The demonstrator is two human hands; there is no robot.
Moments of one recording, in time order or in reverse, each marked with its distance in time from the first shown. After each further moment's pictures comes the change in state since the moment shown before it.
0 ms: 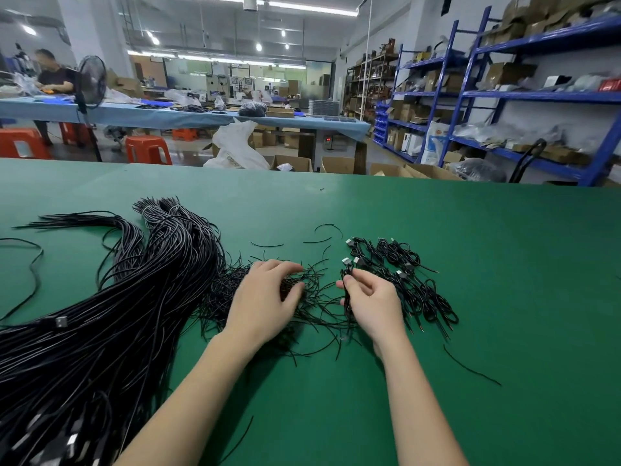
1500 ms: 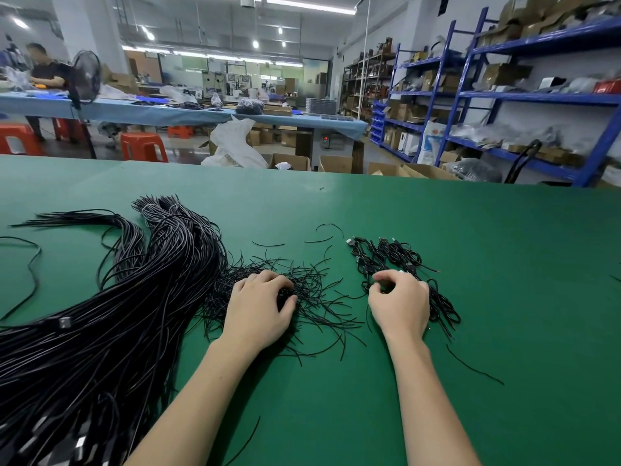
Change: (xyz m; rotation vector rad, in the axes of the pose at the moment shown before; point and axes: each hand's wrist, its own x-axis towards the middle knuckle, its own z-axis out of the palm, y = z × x) left_hand -0.006 -0.024 0.011 0.218 -0.046 -0.050; right_hand 0.022 0.019 -0.017 -0.582 0.353 -0.133
